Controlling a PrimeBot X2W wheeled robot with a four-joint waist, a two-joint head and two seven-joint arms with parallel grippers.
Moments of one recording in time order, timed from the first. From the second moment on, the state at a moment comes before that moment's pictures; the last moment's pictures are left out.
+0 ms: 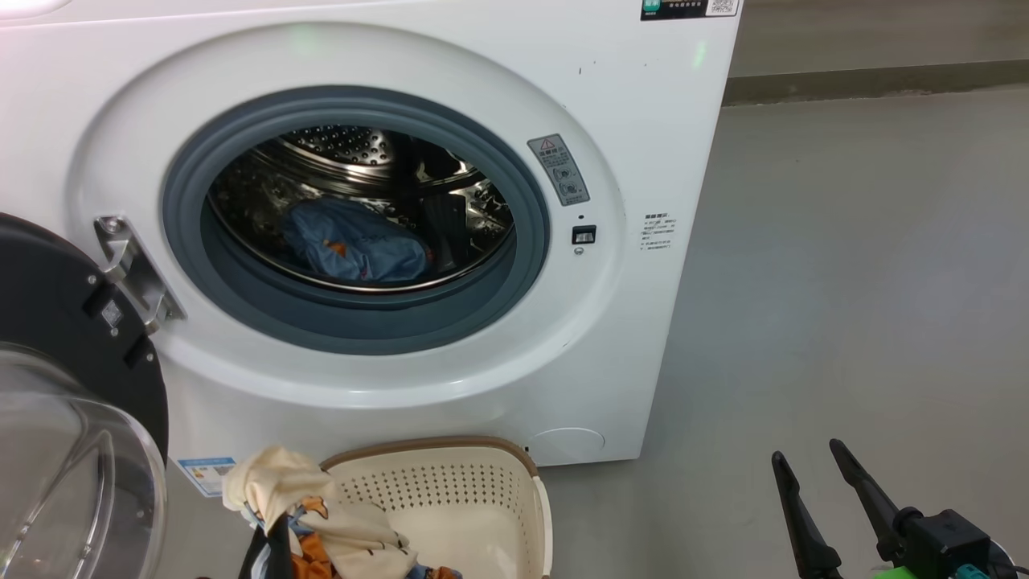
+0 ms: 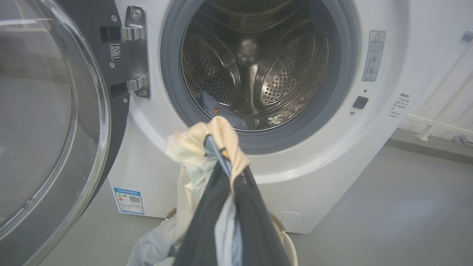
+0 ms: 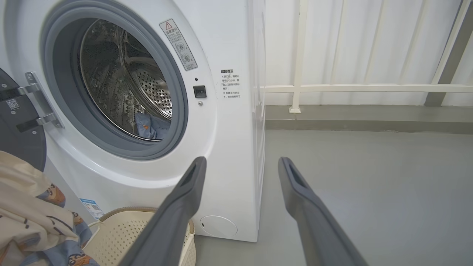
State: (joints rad) left arm 0.16 0.06 -0.16 0.01 -0.38 0.08 -0.25; right arm 0.09 -0.12 0.02 0.11 0.19 0.12 -0.26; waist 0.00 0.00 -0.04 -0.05
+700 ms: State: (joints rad) left arm 0.16 0.07 -0.17 -0.01 -0.38 0.09 -0.24; right arm 0.09 -0.12 0.01 0.10 0.19 0.12 -0.26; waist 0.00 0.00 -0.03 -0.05
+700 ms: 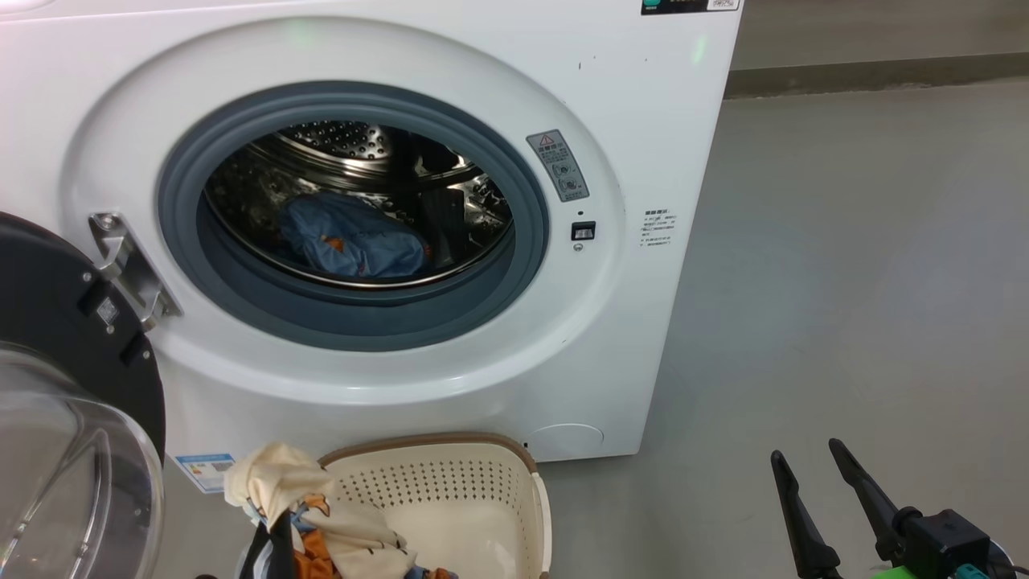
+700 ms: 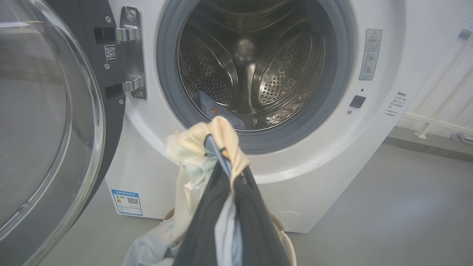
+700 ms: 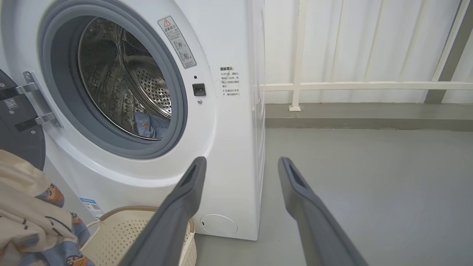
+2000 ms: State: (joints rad) left arm -0.39 0.12 -0.10 0.10 -0.39 0.14 -0.22; right arm -0.04 -0.06 0.06 0.05 0.21 0.12 -0.26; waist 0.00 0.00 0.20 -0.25
